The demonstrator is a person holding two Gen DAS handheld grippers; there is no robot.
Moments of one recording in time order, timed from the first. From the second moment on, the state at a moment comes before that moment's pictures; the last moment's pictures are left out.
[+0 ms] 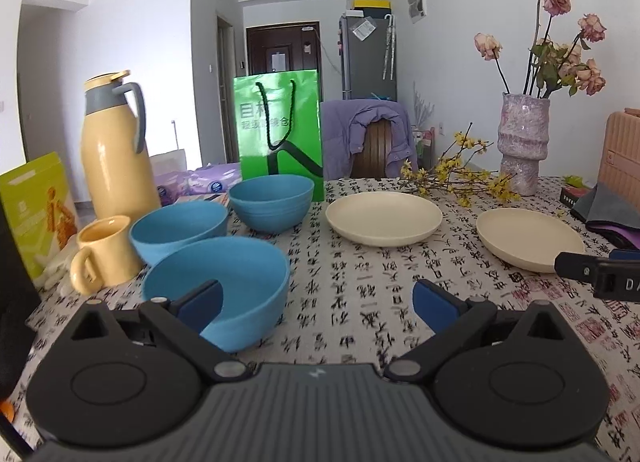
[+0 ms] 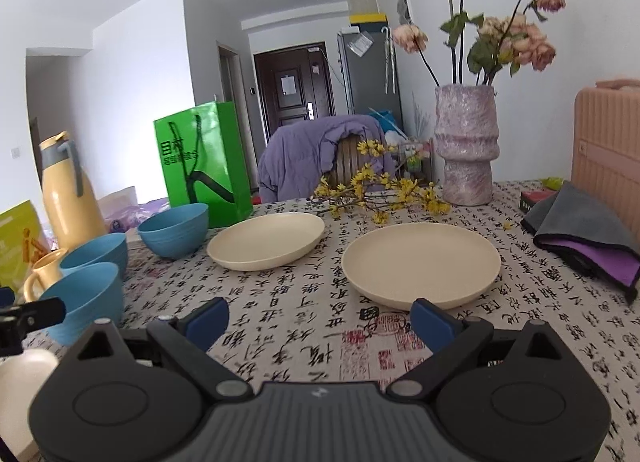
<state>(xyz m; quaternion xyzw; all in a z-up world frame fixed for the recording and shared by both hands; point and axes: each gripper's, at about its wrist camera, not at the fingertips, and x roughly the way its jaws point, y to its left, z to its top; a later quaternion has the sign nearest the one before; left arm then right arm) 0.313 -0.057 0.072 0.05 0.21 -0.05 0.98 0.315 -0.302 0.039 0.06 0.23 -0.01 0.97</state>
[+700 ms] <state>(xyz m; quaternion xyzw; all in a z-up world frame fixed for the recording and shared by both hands) 0.453 -0.052 0.092 0.00 0.24 -0.04 0.97 0.459 -0.321 0.053 0.05 0.24 0.04 0.97</state>
